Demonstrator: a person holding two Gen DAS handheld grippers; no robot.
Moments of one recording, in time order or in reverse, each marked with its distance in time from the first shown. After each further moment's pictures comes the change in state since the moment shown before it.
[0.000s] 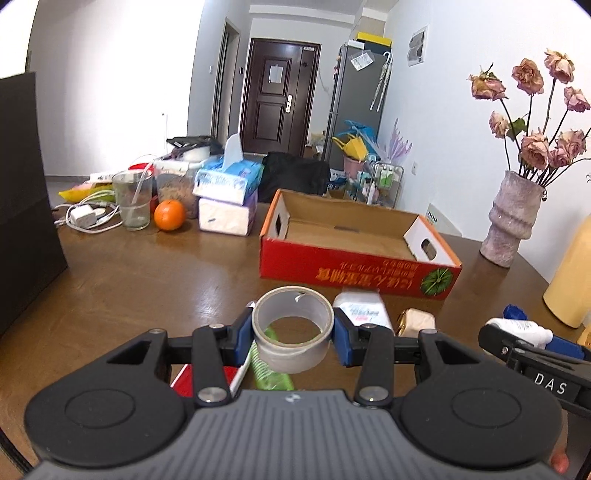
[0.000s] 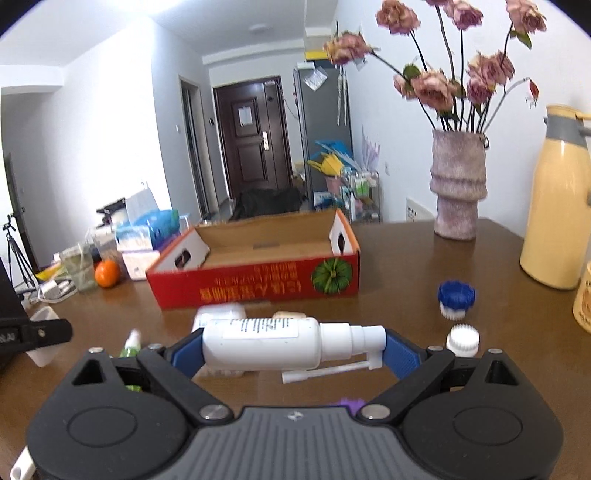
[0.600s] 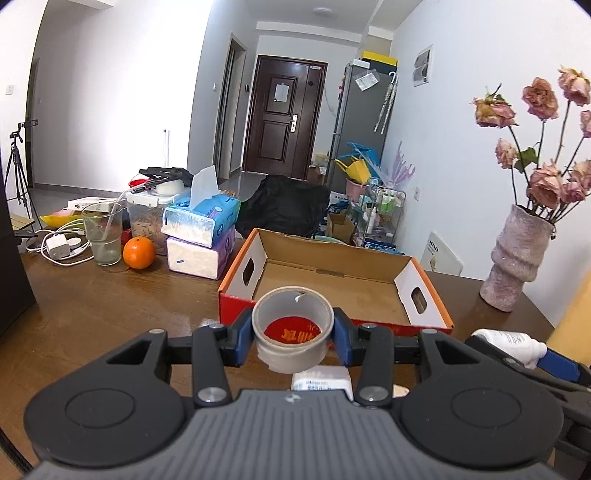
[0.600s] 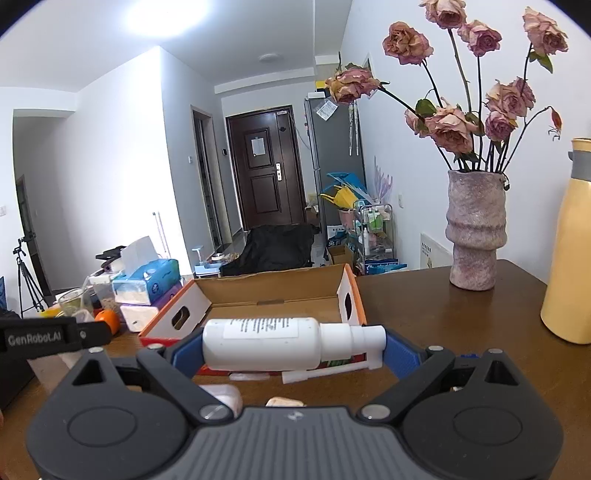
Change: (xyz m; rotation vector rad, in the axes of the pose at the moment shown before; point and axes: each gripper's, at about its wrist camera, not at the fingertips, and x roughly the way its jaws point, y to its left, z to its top) left arm 0.053 -0.050 0.053 -0.035 -0.060 0.016; right arm 0.042 -0.022 0.057 0.000 -0.093 0.048
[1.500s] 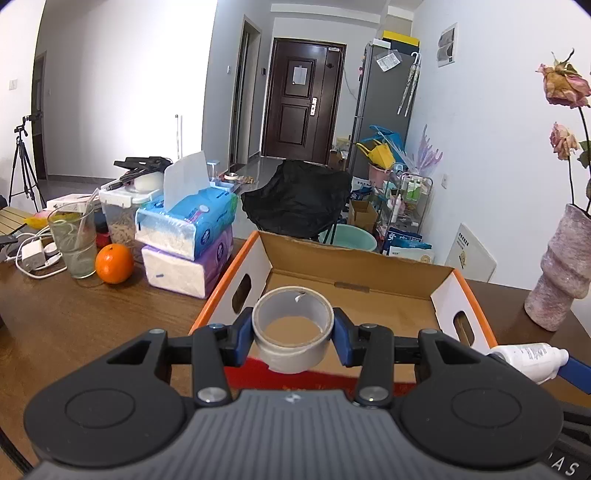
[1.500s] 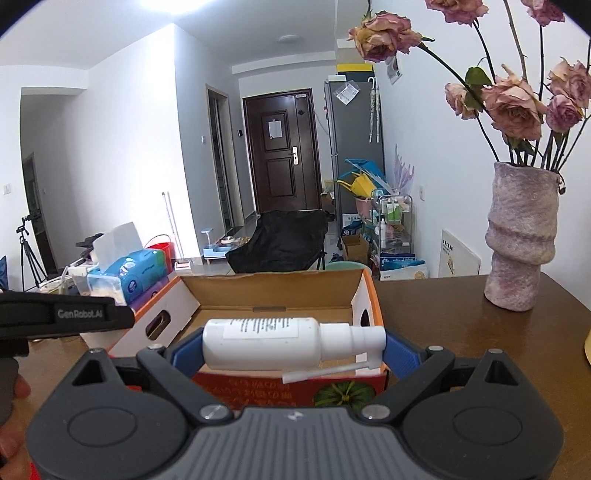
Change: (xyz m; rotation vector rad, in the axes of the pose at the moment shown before) left arm 0.120 -0.015 0.037 -0.004 0.051 0.079; right arm 0.108 -0.006 0.027 -0.054 0.051 0.042
